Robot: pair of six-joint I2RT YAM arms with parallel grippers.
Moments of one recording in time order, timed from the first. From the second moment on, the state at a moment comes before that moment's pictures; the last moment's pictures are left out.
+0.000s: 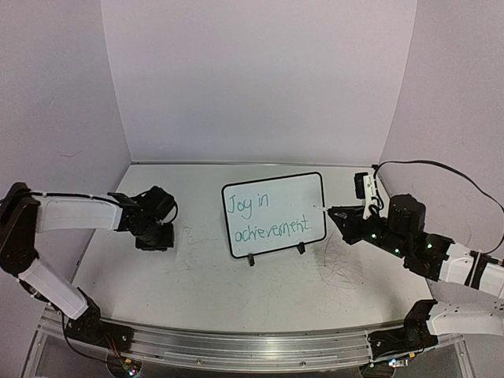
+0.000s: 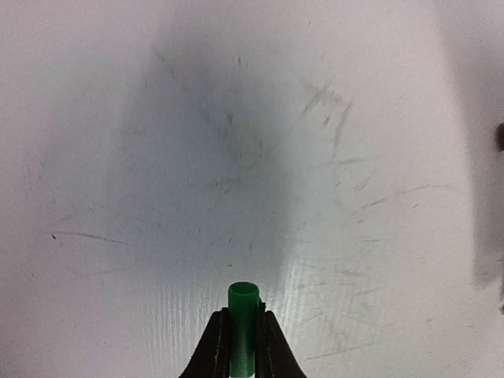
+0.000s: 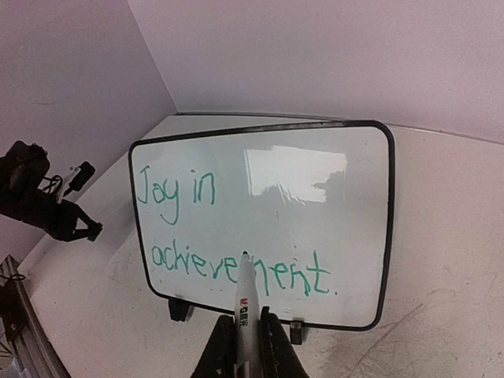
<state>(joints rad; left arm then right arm) -0.64 1.53 0.84 -0.52 -0.24 -0.67 0.71 0.89 0.51 0.12 0.04 0.30</state>
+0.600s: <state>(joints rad) -1.08 1.20 1.09 -0.28 0.00 -0.11 0.71 0.98 0.74 0.13 -0.70 0.26</state>
